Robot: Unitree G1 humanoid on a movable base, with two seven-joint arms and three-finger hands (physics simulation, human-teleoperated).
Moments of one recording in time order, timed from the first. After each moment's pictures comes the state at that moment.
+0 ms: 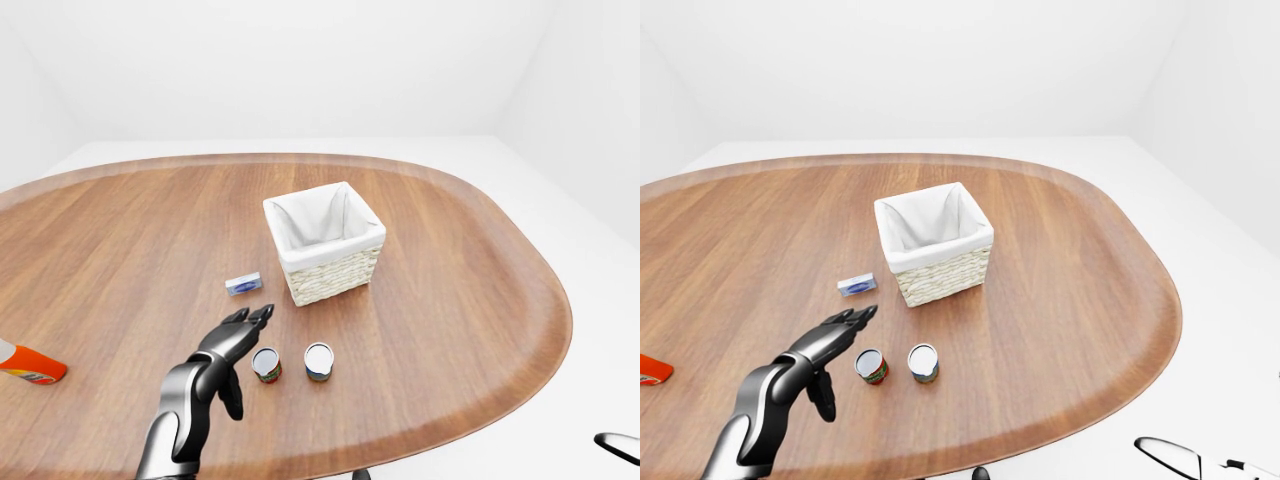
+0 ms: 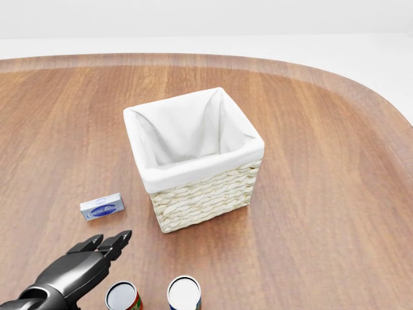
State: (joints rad) left arm 0.04 0.19 0.07 -0.08 1.09 -0.09 -0.69; right arm 1.12 -0.39 -0.70 -1.05 0.73 -0.09 -0.28
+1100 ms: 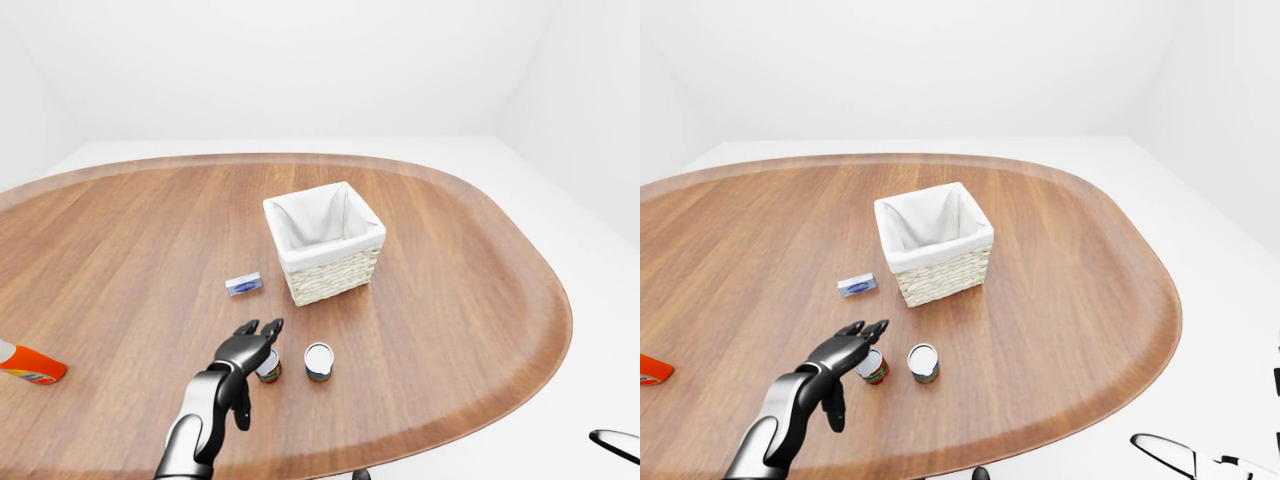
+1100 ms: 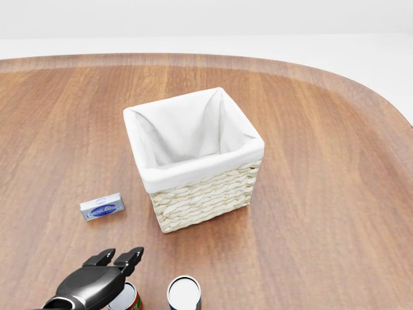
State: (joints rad) left arm 0.04 0.18 -0.03 0.06 1.21 -0.09 -0.59; right arm 1.12 -0.41 -0.69 -1.05 0.72 -0.09 -0.30
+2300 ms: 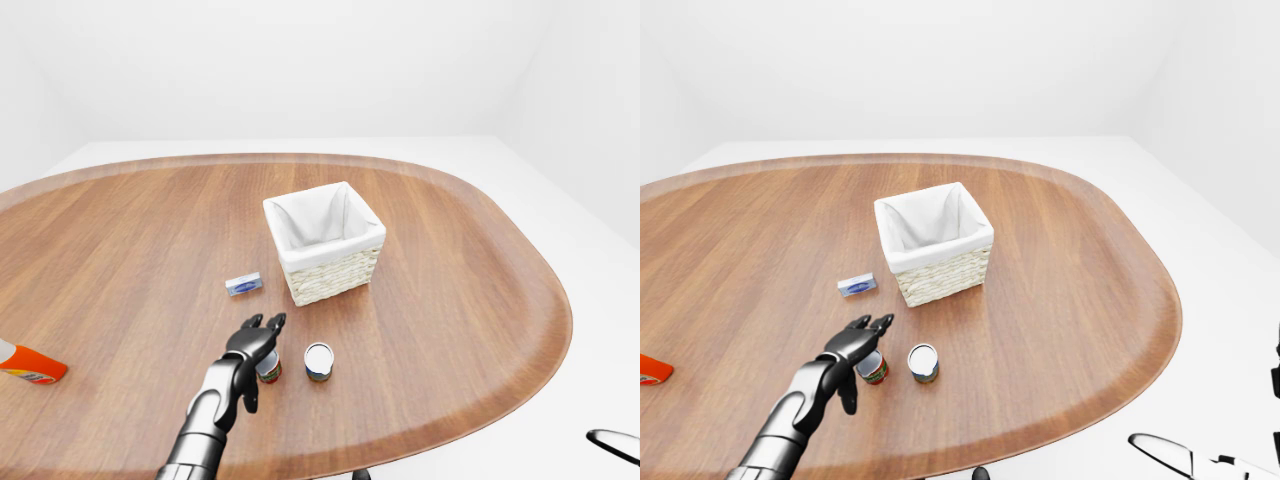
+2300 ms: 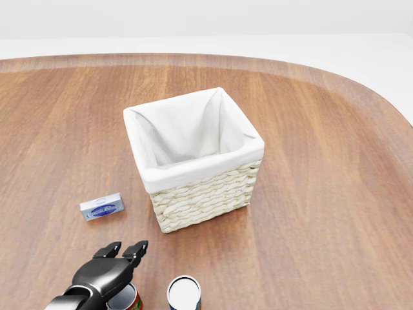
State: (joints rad) left arm -0.15 0.18 -0.08 0.45 1.23 -0.09 -0.34; right arm 1.11 -0.41 -0.68 -1.05 0.70 -0.09 -0.30
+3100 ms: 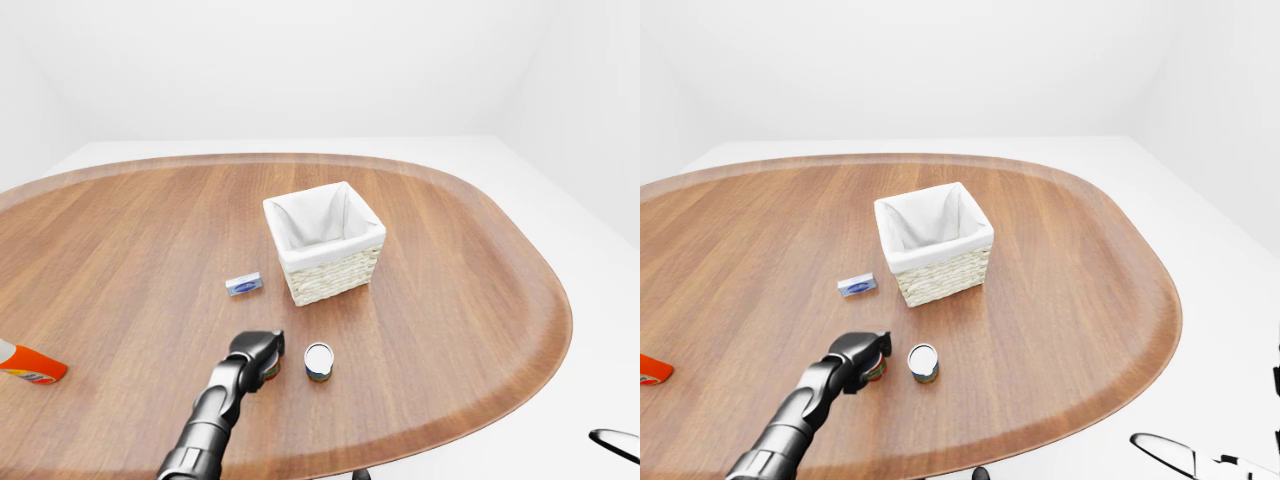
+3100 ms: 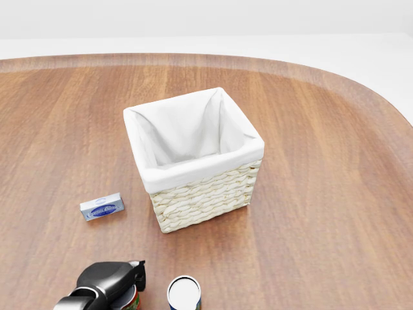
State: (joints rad) left arm -0.23 0.18 -0.11 0.66 1.26 -0.09 -0.23; right arm 1.10 -0.40 -0.69 -1.05 0.72 -0.09 -0.29
